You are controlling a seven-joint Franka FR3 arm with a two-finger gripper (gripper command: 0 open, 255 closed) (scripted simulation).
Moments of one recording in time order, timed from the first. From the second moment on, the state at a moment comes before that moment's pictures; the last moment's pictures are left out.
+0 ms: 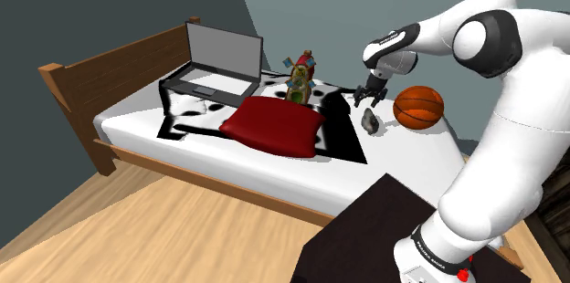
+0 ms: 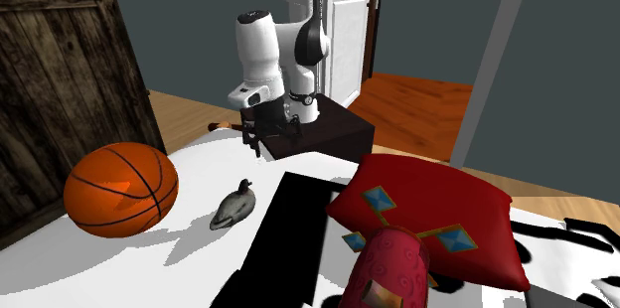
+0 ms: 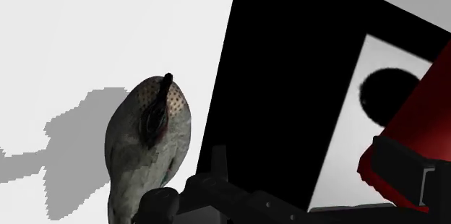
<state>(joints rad) -0.26 0.25 -0.38 -2.04 0.23 2.27 -0.34</state>
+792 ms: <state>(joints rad) -0.45 0.65 -0.36 -1.65 0.42 2.27 -0.38</state>
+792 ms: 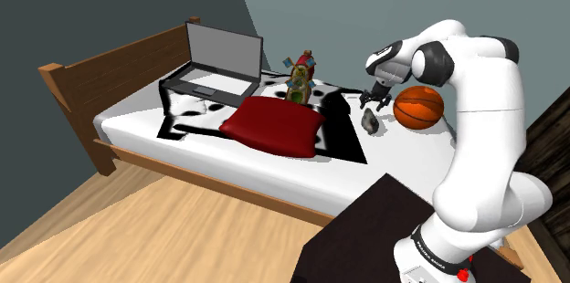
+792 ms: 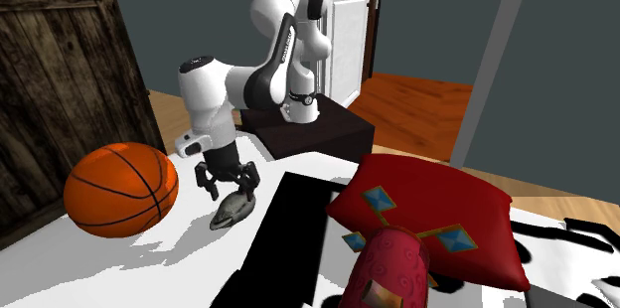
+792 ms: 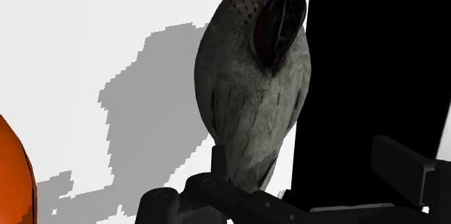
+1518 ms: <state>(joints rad) -0.50 0.79 -0.34 -1.56 0.47 2.31 -0.40</state>
